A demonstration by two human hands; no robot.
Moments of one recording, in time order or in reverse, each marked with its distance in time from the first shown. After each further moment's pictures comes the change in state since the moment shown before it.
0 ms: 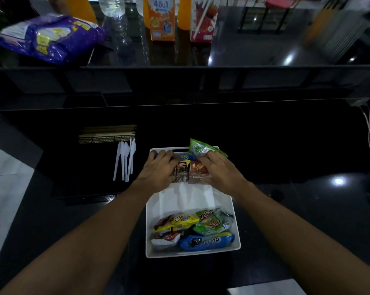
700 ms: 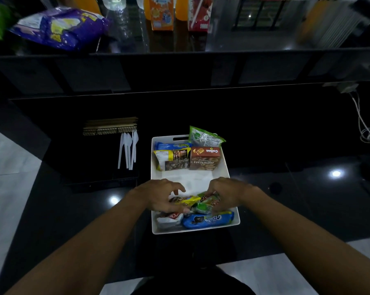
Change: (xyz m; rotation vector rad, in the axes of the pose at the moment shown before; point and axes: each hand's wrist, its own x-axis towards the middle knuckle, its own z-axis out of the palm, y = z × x) left_hand -0.081 0.030 -0.004 -0.573 -0.500 0.105; right_hand -0.072 -0.024 0.013 0.172 -0.612 0.003
